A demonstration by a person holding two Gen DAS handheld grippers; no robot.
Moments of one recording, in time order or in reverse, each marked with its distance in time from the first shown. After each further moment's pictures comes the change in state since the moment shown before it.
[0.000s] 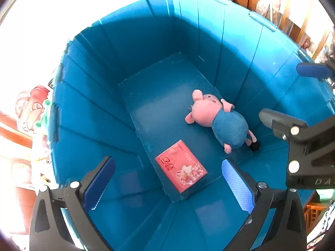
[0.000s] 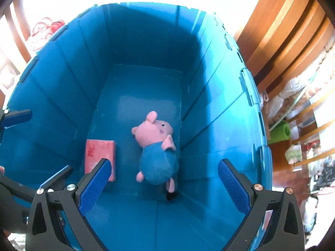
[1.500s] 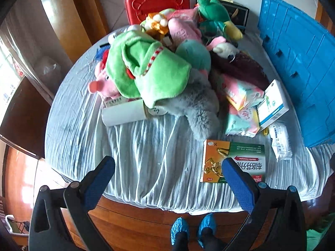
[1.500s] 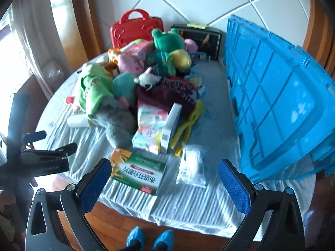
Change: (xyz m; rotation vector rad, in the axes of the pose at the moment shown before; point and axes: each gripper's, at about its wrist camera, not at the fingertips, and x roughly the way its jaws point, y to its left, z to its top) left arm 0.094 0.360 -0.398 -0.568 -0.015 0.158; right arm 0.010 0.429 -0.131 -0.042 -0.212 0.197
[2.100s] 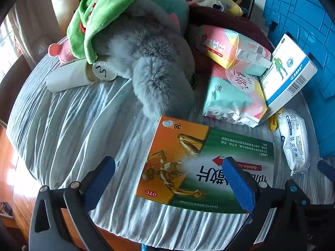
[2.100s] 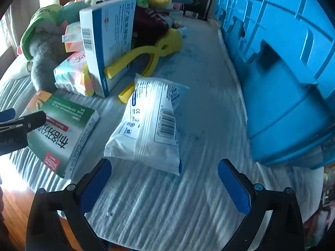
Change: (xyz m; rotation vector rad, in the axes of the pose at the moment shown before) left arm 0.085 -0.082 -0.058 -0.154 -0.063 -0.028; right arm 0.146 -0.071 -0.088 -0.054 0.119 -0.128
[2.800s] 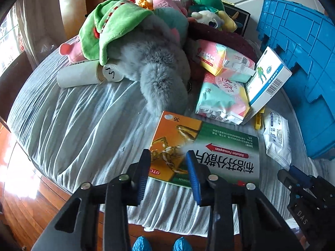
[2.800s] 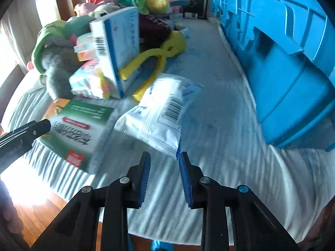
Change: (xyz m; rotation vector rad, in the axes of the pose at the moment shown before) left arm -0.044 0.020 -0.033 0.014 -0.056 -0.062; right arm -0.016 -0.001 -0.030 0.092 -0.065 0.109
